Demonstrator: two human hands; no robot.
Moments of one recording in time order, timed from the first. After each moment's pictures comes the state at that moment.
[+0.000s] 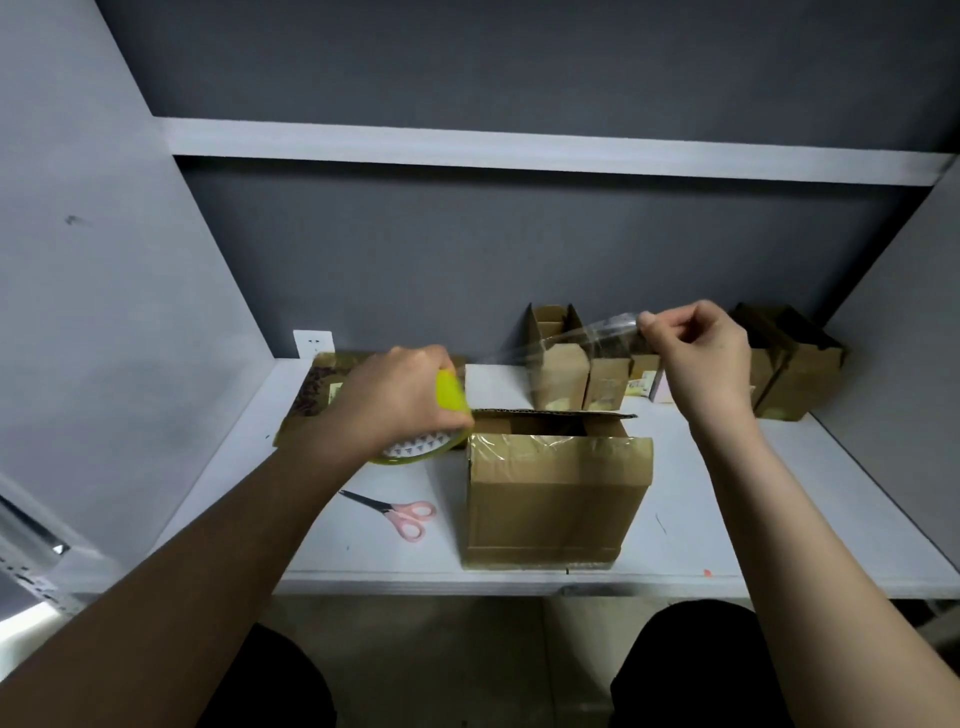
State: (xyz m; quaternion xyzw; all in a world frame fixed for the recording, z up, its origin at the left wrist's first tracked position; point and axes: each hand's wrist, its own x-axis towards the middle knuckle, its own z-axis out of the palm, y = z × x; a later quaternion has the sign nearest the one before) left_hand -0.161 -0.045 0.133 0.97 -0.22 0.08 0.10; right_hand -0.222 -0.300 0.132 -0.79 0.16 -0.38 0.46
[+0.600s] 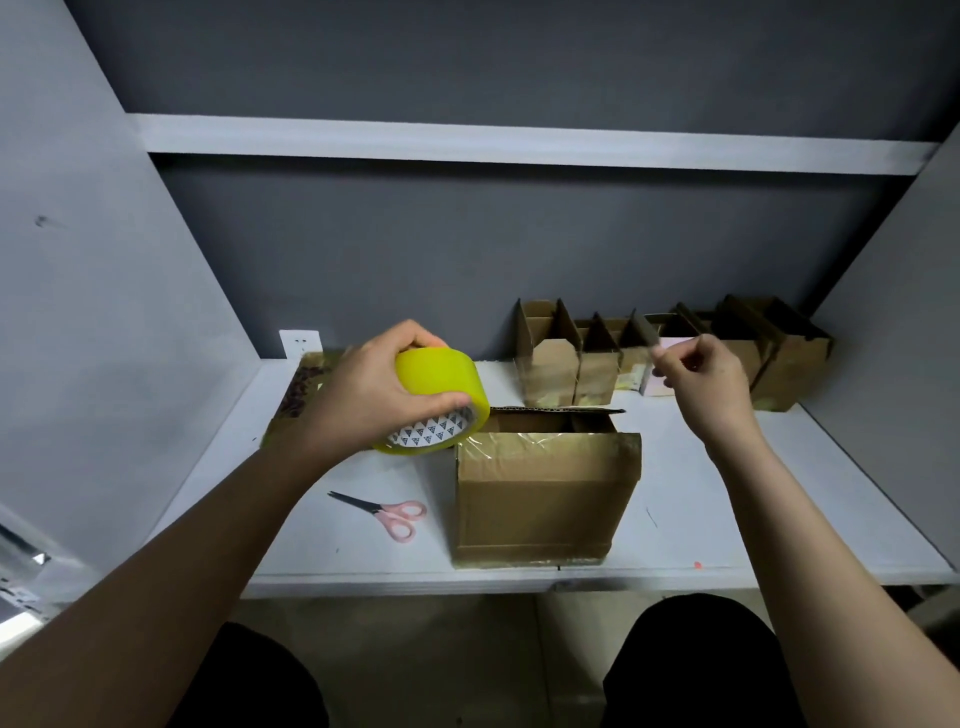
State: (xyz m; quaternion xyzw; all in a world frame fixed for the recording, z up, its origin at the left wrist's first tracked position) left_hand -0.166 -0.031 0.128 0.87 -0.27 0.09 0.40; right_hand -0.228 -0.335 0.103 -0.82 0.22 -0.29 0.44
